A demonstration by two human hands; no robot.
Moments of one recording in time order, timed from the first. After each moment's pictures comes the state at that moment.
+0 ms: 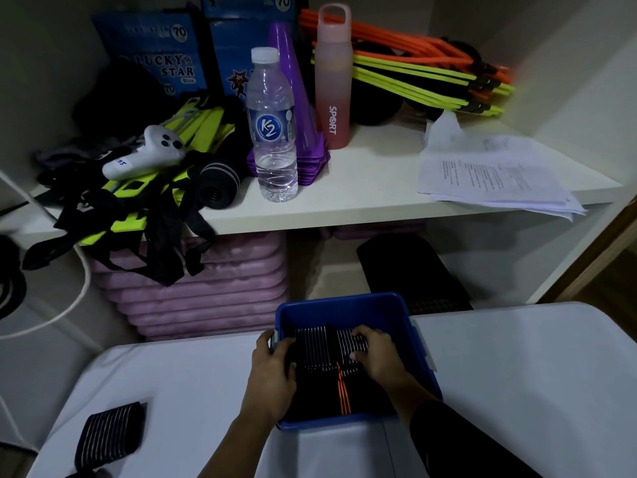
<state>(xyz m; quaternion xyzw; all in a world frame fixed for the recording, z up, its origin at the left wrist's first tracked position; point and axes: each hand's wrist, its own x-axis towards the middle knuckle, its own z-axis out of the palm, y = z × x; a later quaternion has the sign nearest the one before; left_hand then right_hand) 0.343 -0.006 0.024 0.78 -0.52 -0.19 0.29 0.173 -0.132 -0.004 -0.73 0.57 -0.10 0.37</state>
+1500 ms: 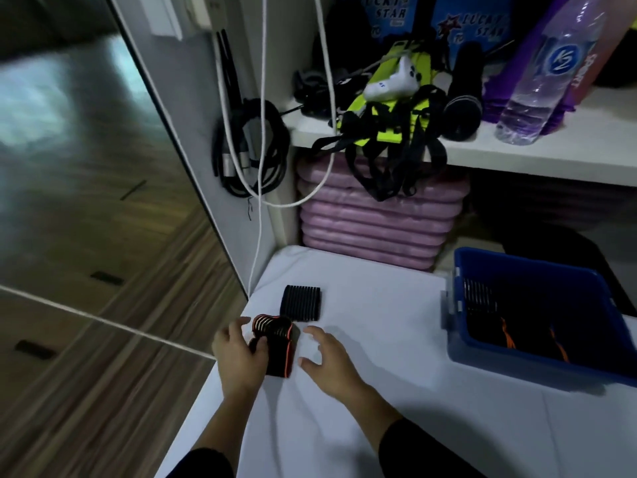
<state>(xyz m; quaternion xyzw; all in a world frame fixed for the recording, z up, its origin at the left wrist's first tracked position) 0.522 0.279 -0.004 0.90 -0.16 -0.06 0.40 0.407 0.162 -0.035 -0.82 0.31 -0.03 0.49</state>
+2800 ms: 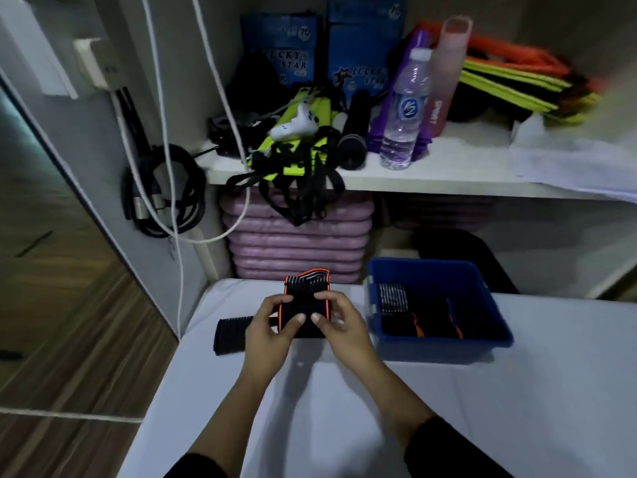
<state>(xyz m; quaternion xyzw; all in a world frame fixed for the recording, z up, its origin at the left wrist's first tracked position) 0.438 0.171 0.077 0.71 -0.36 -0.21 0.56 0.319 0.090 0.076 -0.65 0.32 -0.34 0.60</state>
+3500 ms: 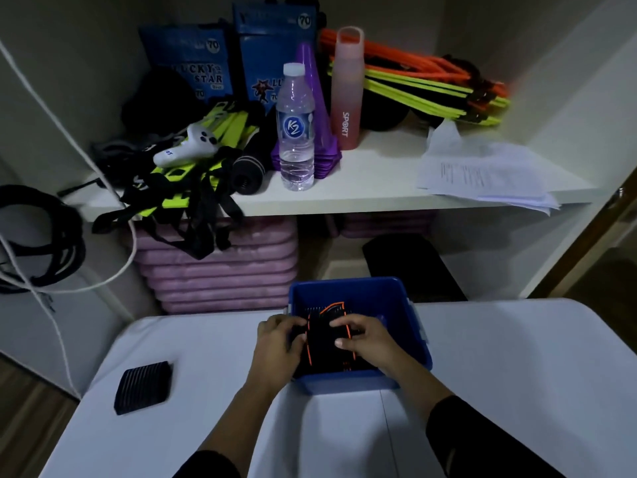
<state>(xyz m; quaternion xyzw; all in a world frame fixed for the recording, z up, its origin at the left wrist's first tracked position) 0.337 0.031 0.055 0.76 -0.52 -0.17 0.36 0.170 -0.066 0.055 -0.65 0.42 -0.20 0.60</state>
